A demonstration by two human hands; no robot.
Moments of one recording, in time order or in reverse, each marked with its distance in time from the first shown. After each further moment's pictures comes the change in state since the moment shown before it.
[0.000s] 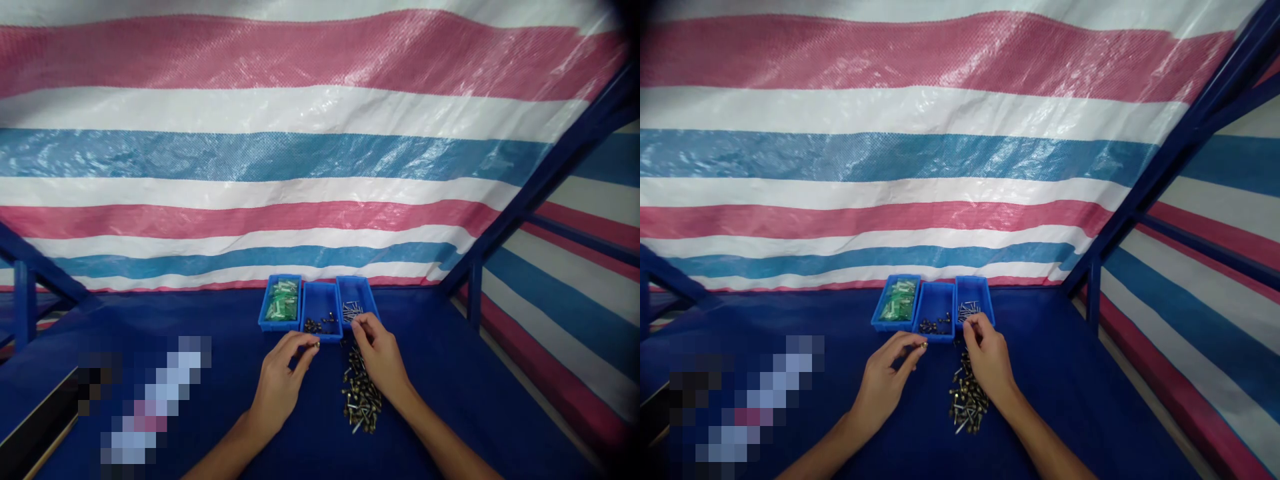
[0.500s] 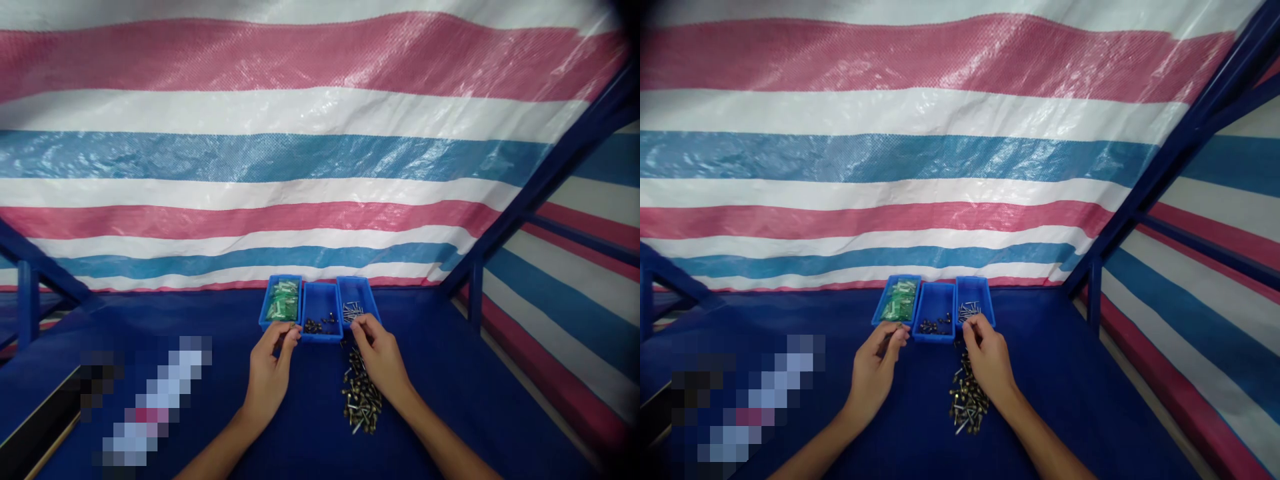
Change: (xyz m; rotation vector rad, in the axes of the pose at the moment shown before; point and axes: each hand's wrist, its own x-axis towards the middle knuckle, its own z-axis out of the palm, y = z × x) left_hand 0.010 -0.003 -0.011 -0.002 0.231 -0.091; right_hand 0.000 0.001 0.000 -0.029 -0.013 -0.001
